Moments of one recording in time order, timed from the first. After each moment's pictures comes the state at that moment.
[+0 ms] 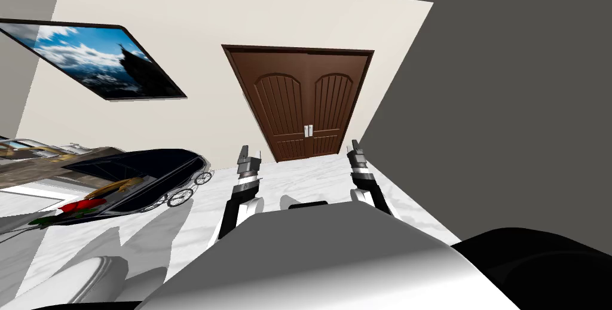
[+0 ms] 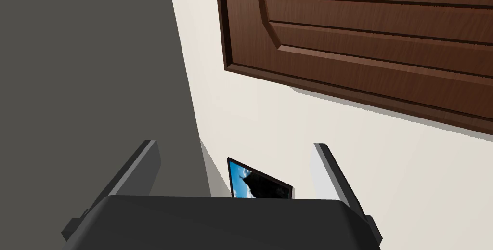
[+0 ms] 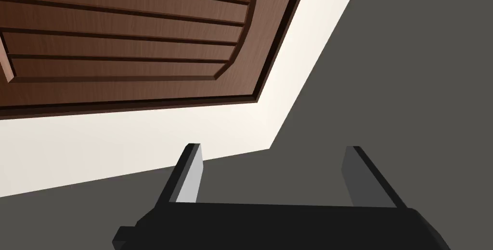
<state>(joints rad) 0.53 -0.04 -0.03 -2.23 -0.04 -0.36 0.14</state>
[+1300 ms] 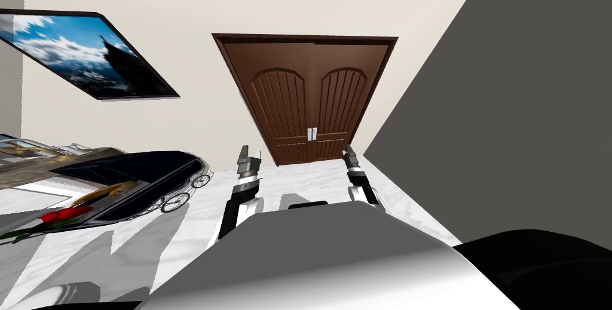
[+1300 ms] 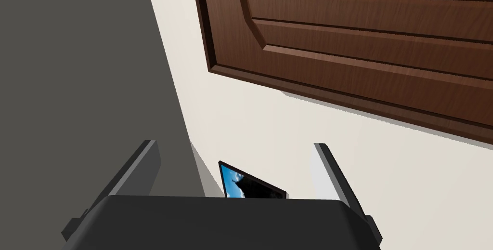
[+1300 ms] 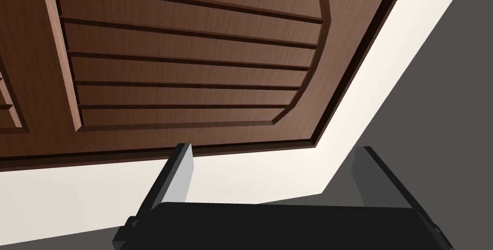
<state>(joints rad) 0.42 -0.08 -0.07 -1.99 0.02 -0.35 0.03</state>
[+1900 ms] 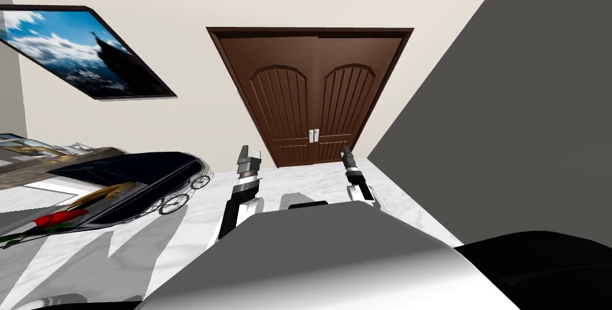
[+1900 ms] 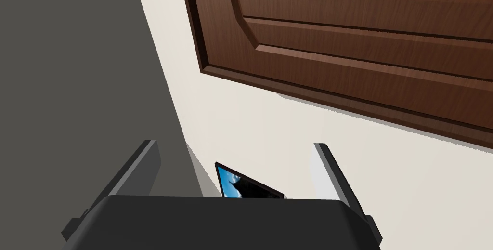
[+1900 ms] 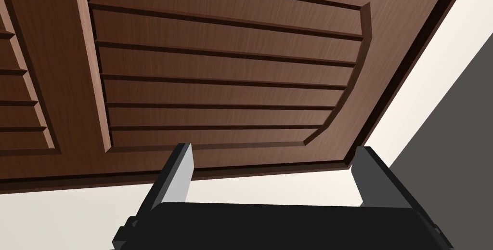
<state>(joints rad) 0.37 -0.09 -0.09 -1.87 0.05 -0.34 -0.03</state>
